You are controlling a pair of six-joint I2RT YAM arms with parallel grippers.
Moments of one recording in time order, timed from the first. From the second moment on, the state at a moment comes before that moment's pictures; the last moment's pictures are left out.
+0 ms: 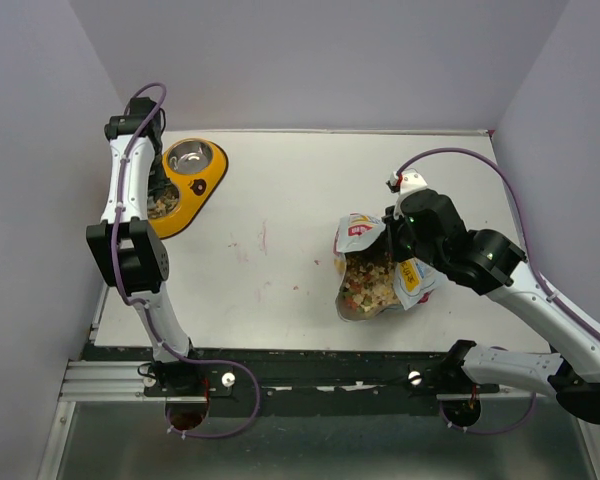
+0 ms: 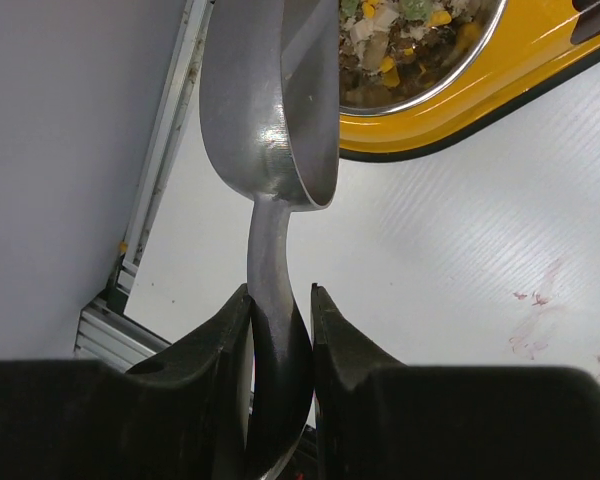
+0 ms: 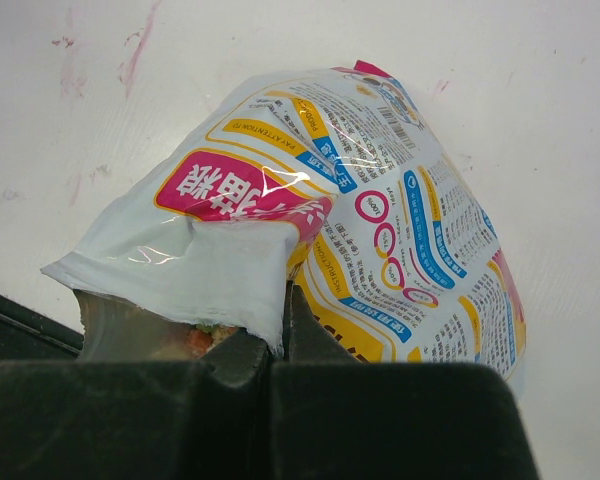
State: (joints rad) left arm 0.14 1.95 2.02 -1.34 -0.33 -0.25; right arm 0.82 1.06 1.26 -0.86 0.32 0.31
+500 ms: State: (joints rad) left arm 0.12 1.94 2.01 -1.33 -0.32 -0.25; right arm 0.82 1.07 1.27 -0.87 0.32 0.31
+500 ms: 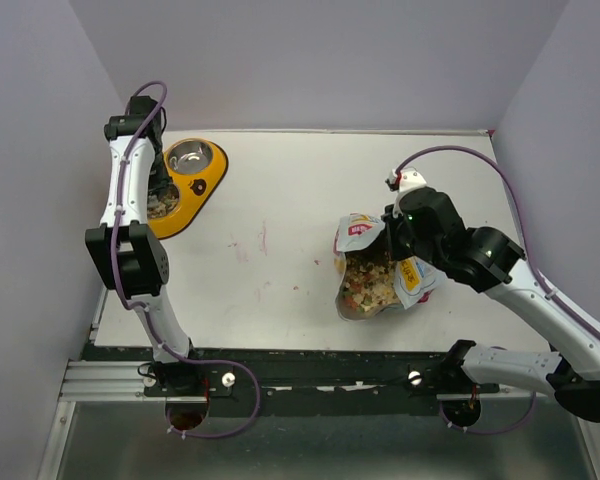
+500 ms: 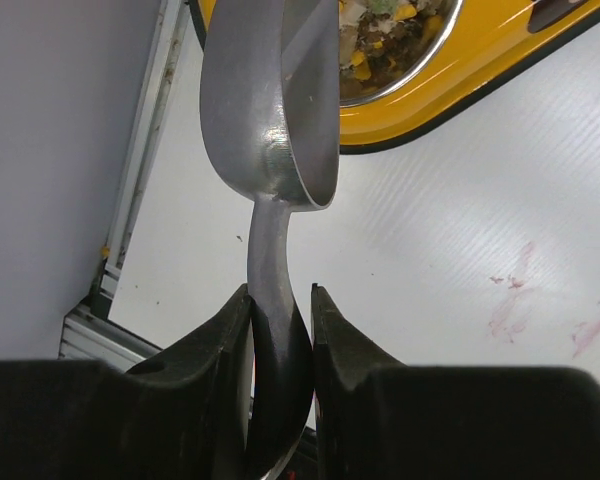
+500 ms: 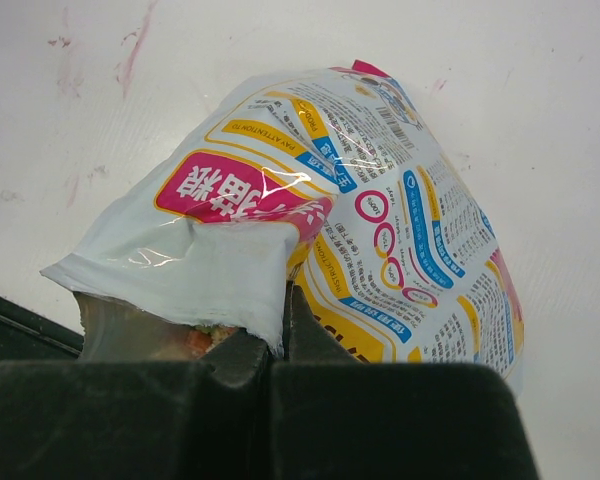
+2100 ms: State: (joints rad) left arm -0.52 0.75 1.01 -0.89 0.70 -0.83; right arm 0.82 1.36 1.60 -1.06 0.28 0.17
